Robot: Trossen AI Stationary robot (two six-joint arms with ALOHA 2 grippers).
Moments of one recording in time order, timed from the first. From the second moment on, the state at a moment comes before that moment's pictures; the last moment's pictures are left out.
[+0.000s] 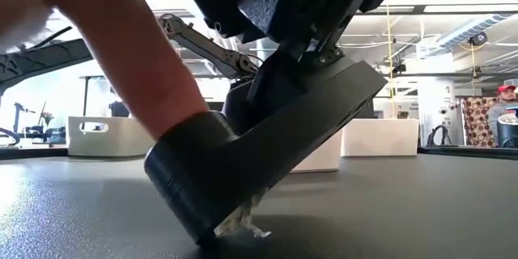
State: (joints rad) left arm 0.71 2.60 2.33 -0.73 0.65 0.03; right arm -0.01 1.42 1.63 -1.14 0.32 0.41
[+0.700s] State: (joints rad) left arm 0.73 2.29 2.34 -1.17 0.52 0.16; right arm -0.43 1.62 1.62 -1.04 0.22 0.15
